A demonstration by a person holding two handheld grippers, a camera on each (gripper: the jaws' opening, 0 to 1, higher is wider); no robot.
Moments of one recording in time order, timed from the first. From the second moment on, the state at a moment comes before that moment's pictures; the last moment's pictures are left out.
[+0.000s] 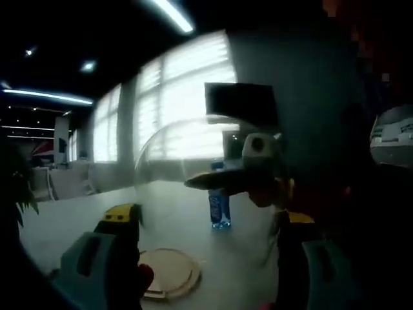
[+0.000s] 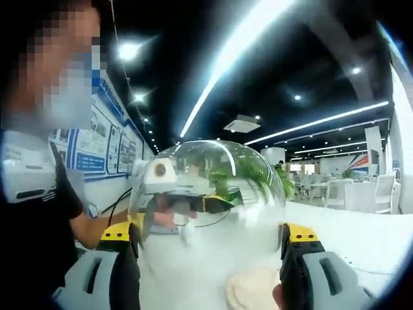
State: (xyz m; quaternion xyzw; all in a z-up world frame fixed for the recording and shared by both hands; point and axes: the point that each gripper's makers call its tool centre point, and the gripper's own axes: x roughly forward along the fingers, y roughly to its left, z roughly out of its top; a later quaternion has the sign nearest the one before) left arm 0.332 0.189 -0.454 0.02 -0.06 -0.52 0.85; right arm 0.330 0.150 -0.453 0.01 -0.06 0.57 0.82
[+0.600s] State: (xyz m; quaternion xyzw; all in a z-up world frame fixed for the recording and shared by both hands) left arm 0.334 0.194 -0.452 0.00 -0.07 -0.54 0.84; right arm 0.334 0.149 -0.446 0.03 -0.09 0.57 0.81
